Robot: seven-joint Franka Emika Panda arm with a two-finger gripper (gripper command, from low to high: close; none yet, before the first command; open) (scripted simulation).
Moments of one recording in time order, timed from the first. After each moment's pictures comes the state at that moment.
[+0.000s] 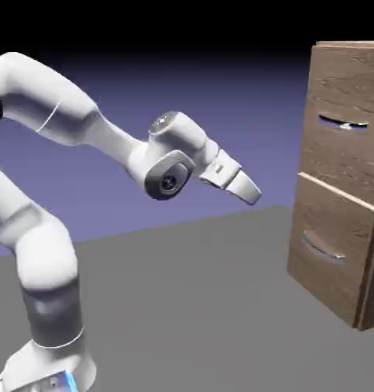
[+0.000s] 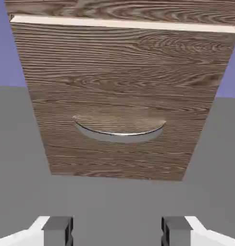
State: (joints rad) arm 0.04 -0.55 -0.03 -2.80 0.04 3.03 0.69
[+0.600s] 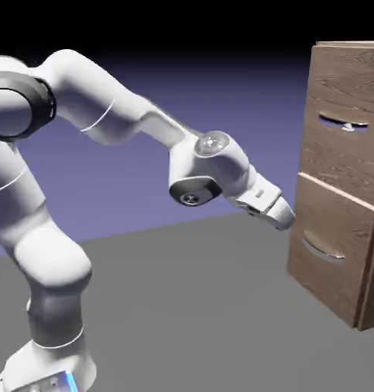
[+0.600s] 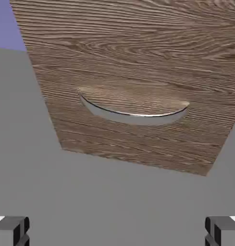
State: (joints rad) arm 0.38 -0.30 -0.41 -2.62 0.62 2.97 -0.09
